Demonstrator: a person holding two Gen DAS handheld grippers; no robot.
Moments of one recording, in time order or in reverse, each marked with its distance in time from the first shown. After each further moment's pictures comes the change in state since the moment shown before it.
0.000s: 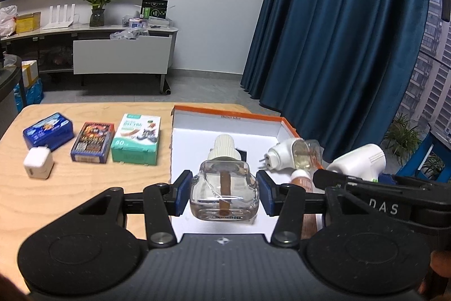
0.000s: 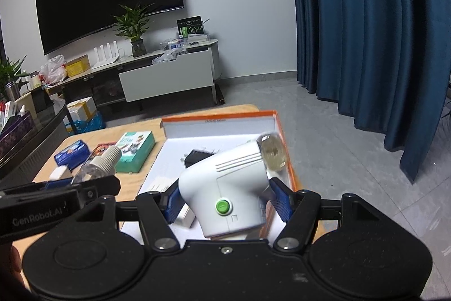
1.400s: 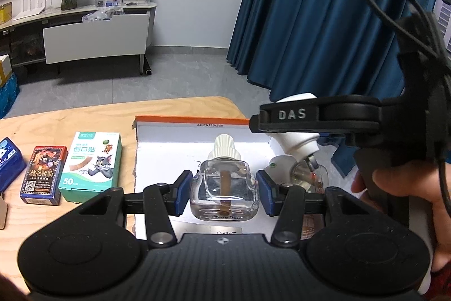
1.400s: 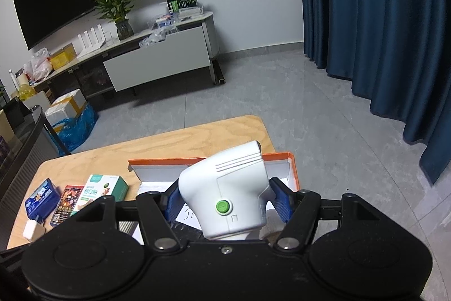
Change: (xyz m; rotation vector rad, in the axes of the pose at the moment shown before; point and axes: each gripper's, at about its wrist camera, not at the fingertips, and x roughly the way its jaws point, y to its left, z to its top) left arm 0.085 -0.016 0.049 0.026 0.144 -0.052; right arm 0.141 -0.015 0.095 0.039 0.177 0.020
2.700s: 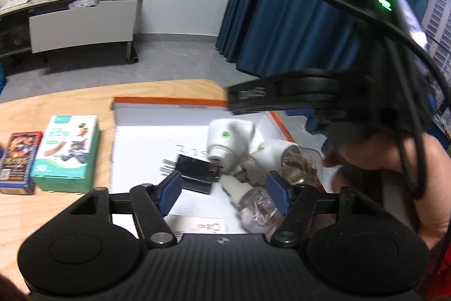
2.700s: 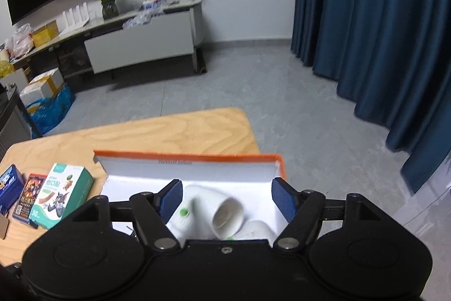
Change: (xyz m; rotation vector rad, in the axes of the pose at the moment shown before) left arm 0.012 -0.006 -0.011 -0.015 0.036 -0.039; right arm 0.023 0.008 0.002 -0.070 -0.003 -0.124
